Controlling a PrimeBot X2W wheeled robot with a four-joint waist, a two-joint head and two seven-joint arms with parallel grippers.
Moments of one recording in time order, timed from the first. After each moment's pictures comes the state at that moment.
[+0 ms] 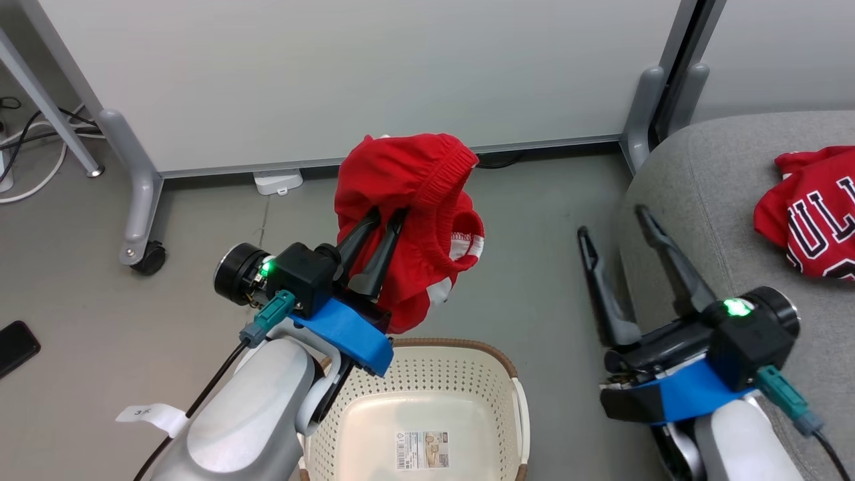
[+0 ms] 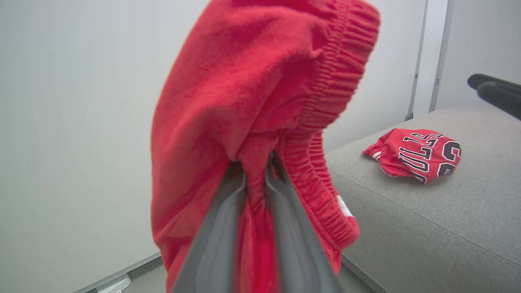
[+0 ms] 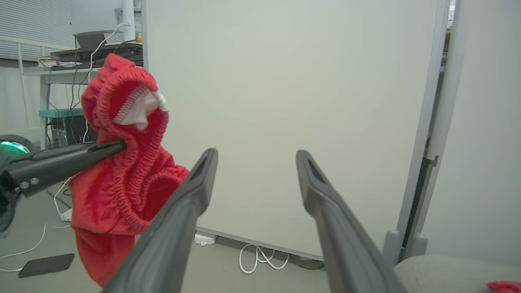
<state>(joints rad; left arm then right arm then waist) -0.54 0.21 -0.66 0.40 -0.43 -0.07 -0.26 -0.20 -0.09 0.14 0.02 0.08 0.13 -0.26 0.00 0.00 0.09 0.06</state>
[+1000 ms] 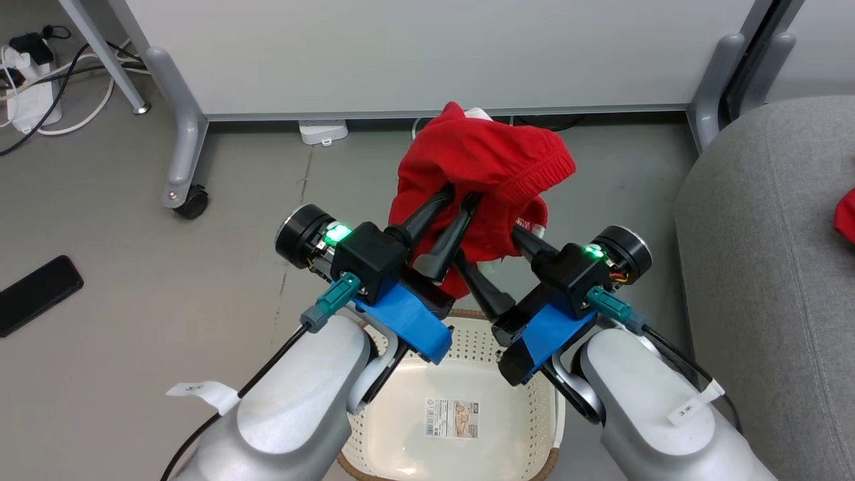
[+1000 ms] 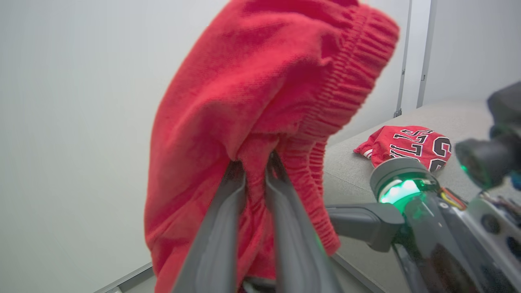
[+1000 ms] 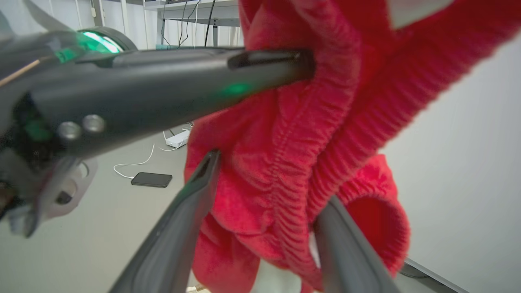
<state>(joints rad) -0.63 0.13 -0.73 0.39 -0.39 -0.10 -0.26 -0.58 -0.09 0.55 0.47 0.15 0.13 -0.26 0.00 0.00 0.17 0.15</state>
